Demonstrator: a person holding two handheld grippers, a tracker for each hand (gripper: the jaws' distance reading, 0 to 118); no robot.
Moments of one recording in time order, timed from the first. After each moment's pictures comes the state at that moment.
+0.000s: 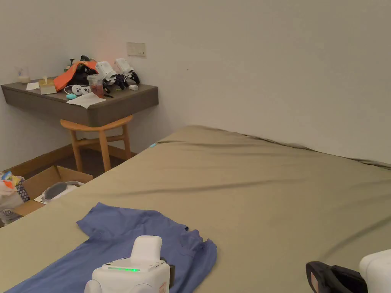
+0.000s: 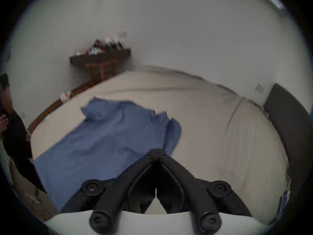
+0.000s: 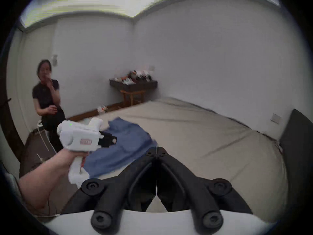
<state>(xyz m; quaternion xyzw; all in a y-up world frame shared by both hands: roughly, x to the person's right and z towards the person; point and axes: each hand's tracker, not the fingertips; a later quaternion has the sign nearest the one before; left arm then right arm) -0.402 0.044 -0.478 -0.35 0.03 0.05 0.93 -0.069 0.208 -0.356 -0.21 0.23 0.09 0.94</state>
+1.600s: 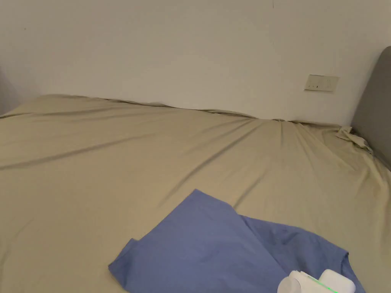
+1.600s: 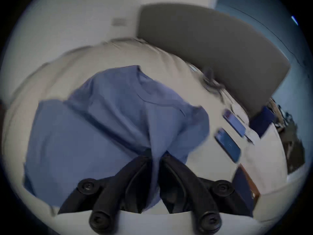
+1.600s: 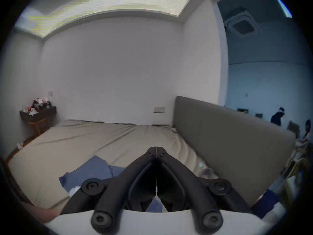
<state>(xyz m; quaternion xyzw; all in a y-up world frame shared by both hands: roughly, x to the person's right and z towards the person) 0.188 0.019 -0.300 -0.44 -0.48 -0.13 0.75 0.272 0.313 -0.099 -0.10 -0.24 0.04 0.97</state>
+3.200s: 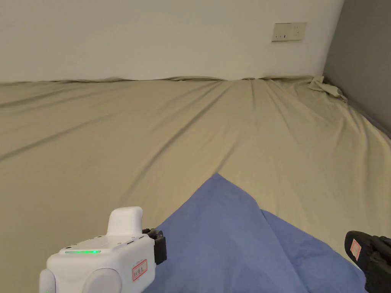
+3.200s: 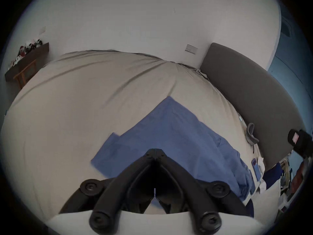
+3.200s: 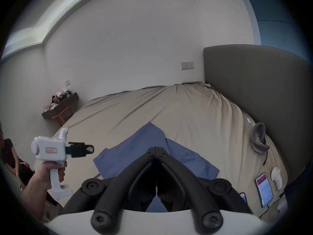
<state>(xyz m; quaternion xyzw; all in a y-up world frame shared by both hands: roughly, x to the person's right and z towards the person) -0.043 0.057 -0.452 -0.38 -0.26 0.04 0.89 0.255 0.156 -0.222 -0.24 -0.09 -0.10 0.96</state>
